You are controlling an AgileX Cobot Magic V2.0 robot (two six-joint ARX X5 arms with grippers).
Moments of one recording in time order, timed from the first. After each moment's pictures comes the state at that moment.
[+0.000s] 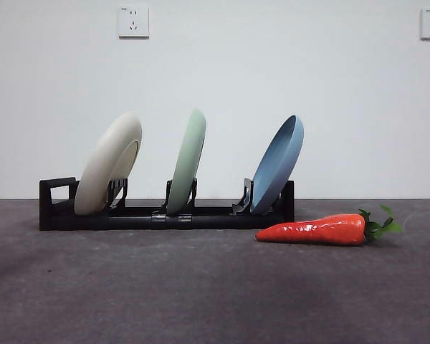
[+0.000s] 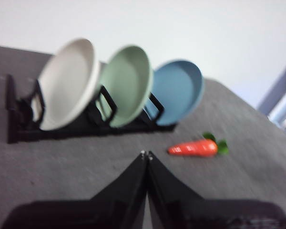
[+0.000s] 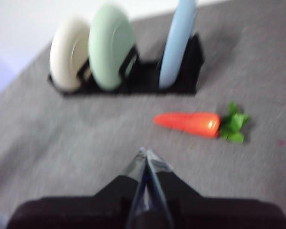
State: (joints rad) left arm 0.05 0.24 0.52 -0.49 0.56 -0.24; right arm 0.10 0.52 0.69 -0.63 -0.42 0.13
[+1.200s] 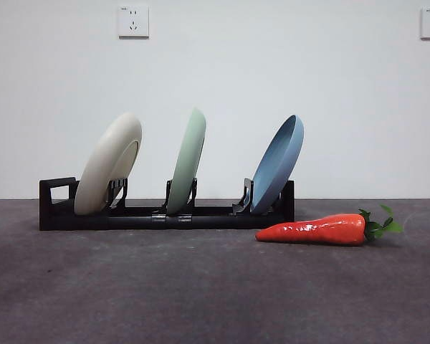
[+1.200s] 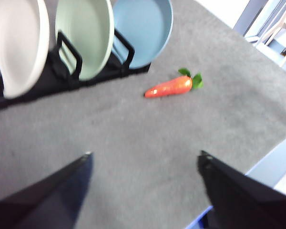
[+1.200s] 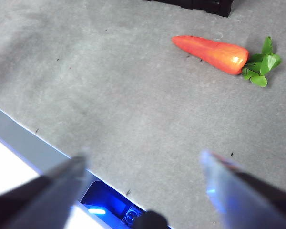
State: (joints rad) left arm 0.04 0.53 0.83 -0.86 0.68 0.08; right arm 0.13 0.77 0.93 -1.03 -0.47 -0.19
